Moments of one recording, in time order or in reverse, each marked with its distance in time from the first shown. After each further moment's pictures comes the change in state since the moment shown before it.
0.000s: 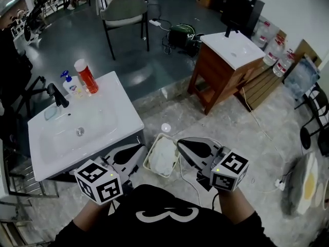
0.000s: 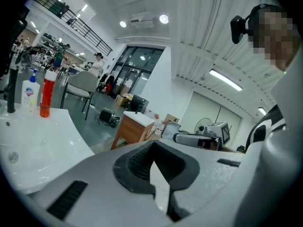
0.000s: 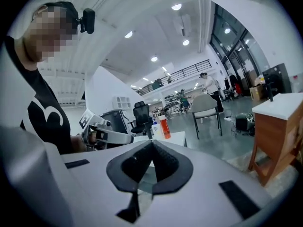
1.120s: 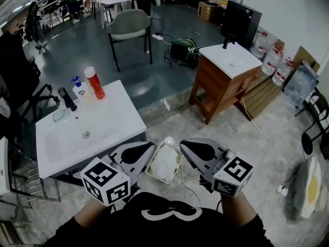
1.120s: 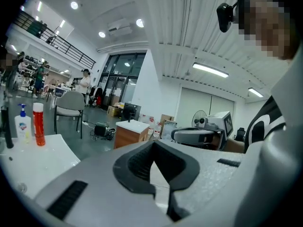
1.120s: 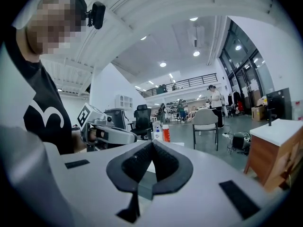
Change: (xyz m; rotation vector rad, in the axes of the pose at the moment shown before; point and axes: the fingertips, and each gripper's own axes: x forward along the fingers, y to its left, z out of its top) left arm -0.020 -0.074 0.021 0.230 -0.043 -0.030; right arm -0.045 0.054 0.026 -0.195 -0.001 -0.051
